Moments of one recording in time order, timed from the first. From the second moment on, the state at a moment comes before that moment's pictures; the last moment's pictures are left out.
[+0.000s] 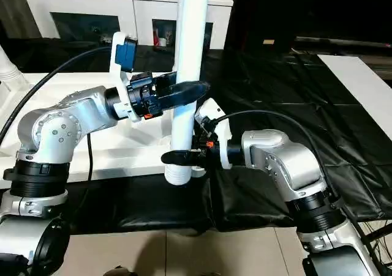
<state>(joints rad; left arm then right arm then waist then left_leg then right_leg) -0.76 0.19 0.05 0.06 -0.69 0.87 -0.87 -0.55 -0.44 0.25 -0.02 0.46 0.77 0.98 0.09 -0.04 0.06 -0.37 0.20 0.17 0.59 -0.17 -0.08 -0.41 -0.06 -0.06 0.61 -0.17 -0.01</state>
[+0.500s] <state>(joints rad) -0.77 0.16 0.07 0.08 -0.69 0.85 -0.78 -0.55 -0.44 0.23 -0.01 0.46 0.76 0.96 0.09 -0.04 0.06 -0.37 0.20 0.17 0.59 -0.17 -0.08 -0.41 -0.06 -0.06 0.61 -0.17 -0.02</state>
